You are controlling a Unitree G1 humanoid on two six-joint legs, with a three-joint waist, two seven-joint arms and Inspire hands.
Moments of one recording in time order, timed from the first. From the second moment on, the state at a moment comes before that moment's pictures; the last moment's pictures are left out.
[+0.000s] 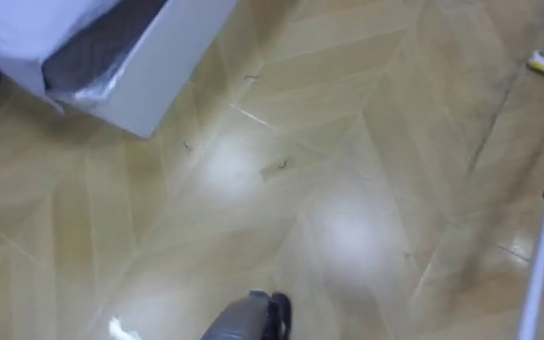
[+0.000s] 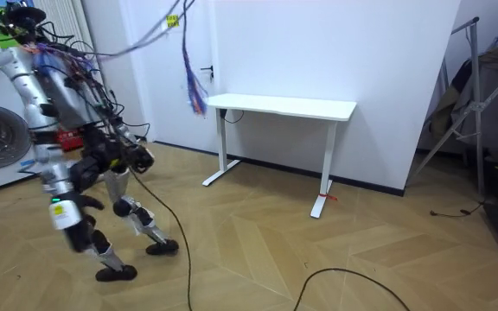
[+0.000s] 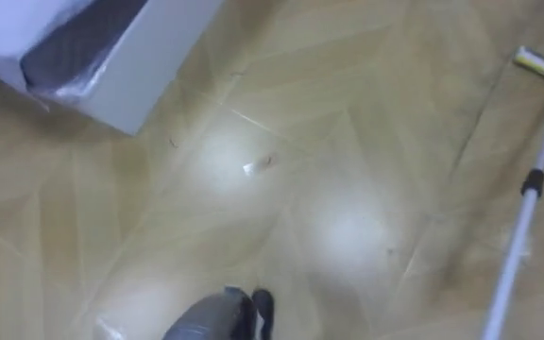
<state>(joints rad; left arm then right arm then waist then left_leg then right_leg) 0.14 0.24 -0.11 1.16 -0.01 0.21 0.01 -0.04 -0.43 0.16 1.52 0.53 0.21 0.00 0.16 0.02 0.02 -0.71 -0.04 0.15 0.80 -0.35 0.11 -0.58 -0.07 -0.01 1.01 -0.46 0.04</state>
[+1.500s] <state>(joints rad) 0.13 0.20 -0.11 1.13 -0.01 0.20 0.05 -0.09 -0.33 0.14 1.48 0.38 0.29 -0.06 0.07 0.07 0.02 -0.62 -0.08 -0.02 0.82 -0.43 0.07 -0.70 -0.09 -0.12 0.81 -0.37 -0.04</state>
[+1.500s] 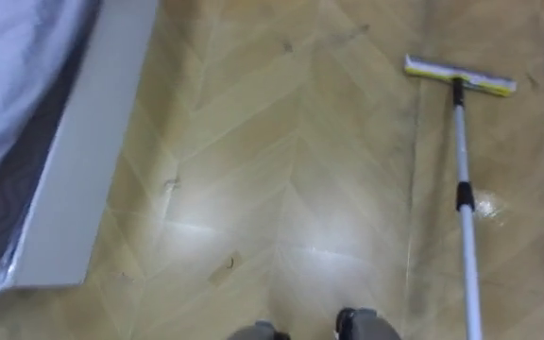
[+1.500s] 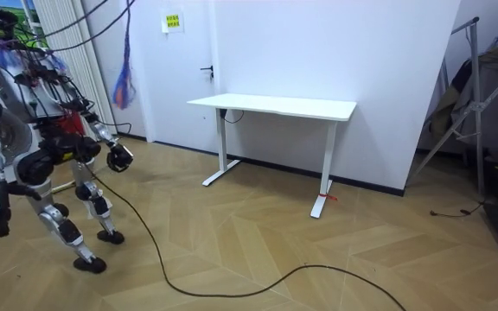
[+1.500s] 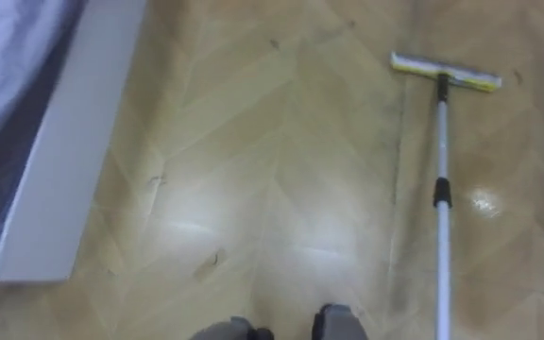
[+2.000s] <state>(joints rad) 0.20 0.26 -0.12 1.14 -0.04 0.23 -0.04 -0.20 -0.45 0.10 1.42 0.48 0.24 0.04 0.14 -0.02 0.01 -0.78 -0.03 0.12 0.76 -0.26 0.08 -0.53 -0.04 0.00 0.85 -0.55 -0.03</state>
